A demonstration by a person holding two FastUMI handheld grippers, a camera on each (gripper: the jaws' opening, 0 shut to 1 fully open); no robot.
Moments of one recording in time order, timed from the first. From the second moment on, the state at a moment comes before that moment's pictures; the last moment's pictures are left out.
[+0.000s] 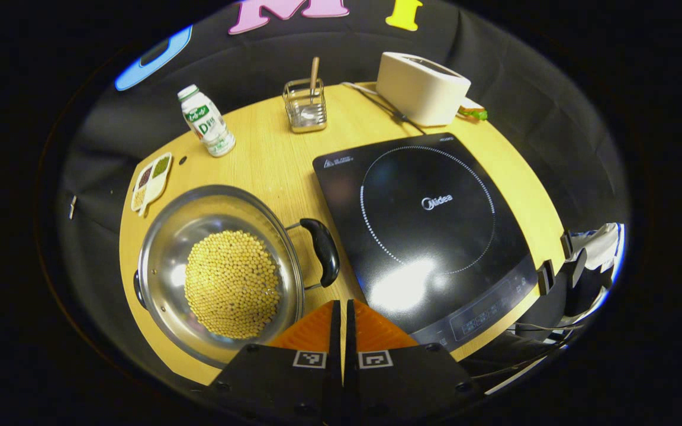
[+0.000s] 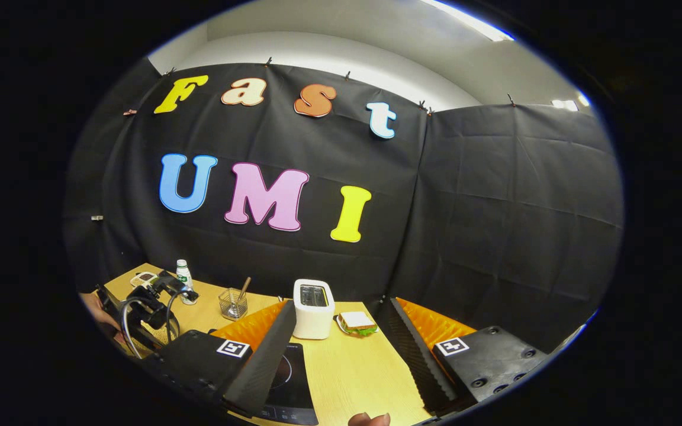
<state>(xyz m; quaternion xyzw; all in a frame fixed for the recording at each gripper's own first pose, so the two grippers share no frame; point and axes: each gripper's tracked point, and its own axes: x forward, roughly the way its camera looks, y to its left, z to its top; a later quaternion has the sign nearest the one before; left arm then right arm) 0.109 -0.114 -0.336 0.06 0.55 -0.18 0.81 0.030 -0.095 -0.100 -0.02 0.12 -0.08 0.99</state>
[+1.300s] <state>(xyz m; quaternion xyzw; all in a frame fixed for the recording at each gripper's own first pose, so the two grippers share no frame) 0.085 0.141 -0.294 -0.02 0.38 -0.04 0.92 0.064 0.133 -0.214 0.08 0.26 0.11 0.96</state>
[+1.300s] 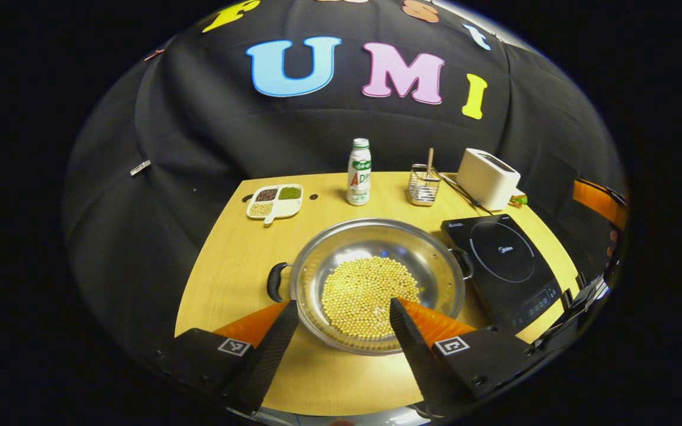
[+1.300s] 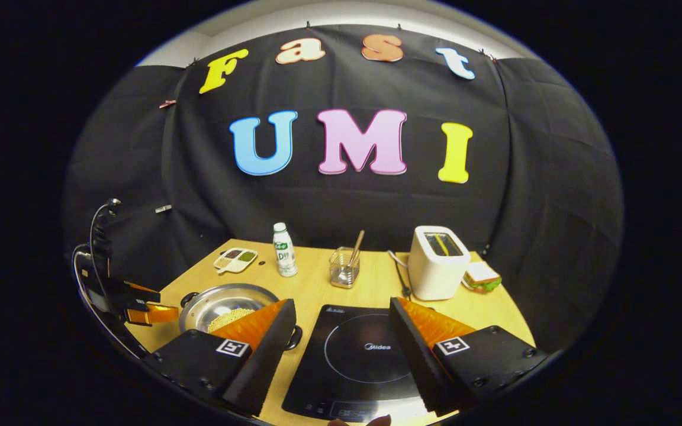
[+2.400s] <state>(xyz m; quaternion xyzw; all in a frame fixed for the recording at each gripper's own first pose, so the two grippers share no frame) 0.177 0.203 -0.415 -0.05 0.45 -0.02 0.89 0.090 0.274 -0.379 0.11 0.44 0.16 0.88</state>
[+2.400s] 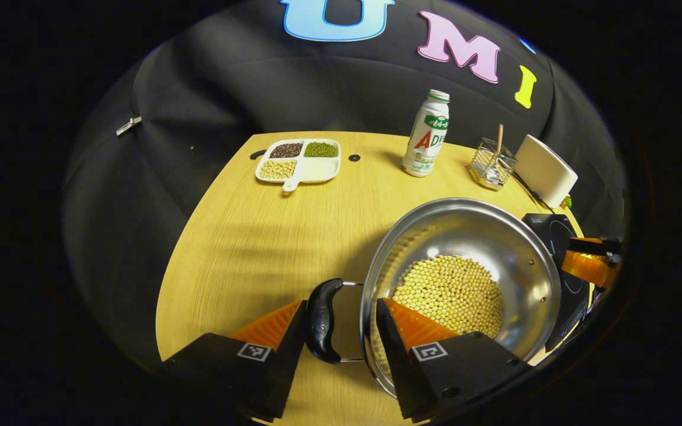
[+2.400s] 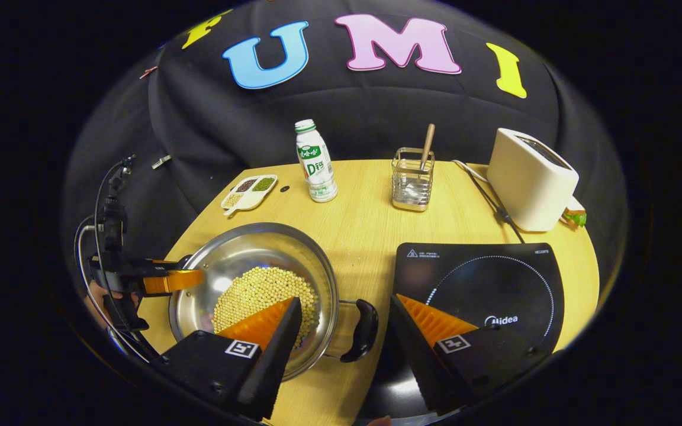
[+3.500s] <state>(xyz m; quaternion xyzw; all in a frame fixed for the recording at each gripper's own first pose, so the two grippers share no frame) 0.164 0.208 -0.421 -0.08 0.46 -0.01 0.89 0.092 0.295 -0.448 0.08 0.52 0.13 0.84</state>
